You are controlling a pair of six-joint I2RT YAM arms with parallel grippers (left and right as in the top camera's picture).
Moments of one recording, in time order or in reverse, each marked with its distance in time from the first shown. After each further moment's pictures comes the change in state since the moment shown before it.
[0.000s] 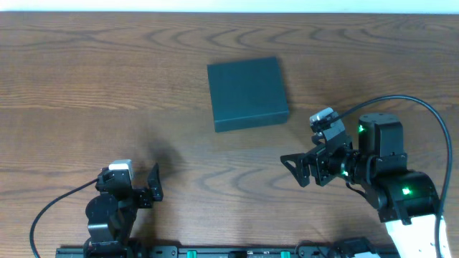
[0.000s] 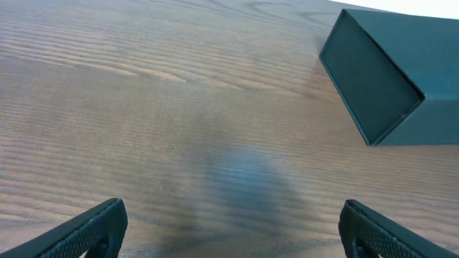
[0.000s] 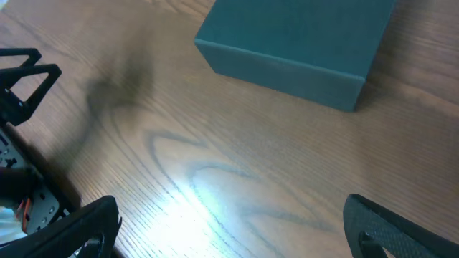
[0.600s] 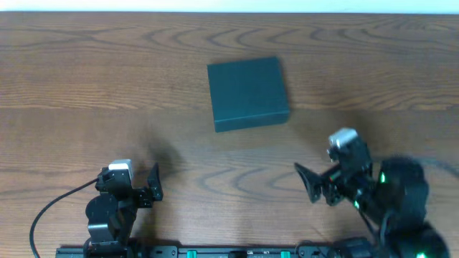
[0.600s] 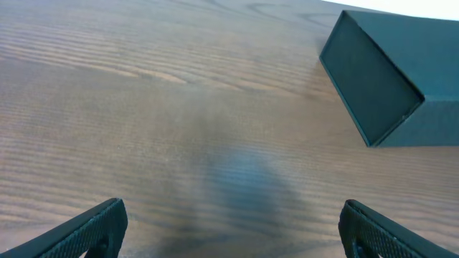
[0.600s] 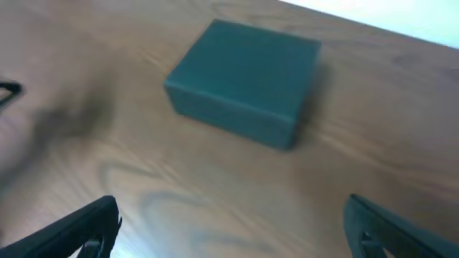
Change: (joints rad) left arm 0.000 -0.001 0.000 0.003 -0.001 0.000; right arm 0.000 -0.375 -0.169 0.114 0.161 -0.033
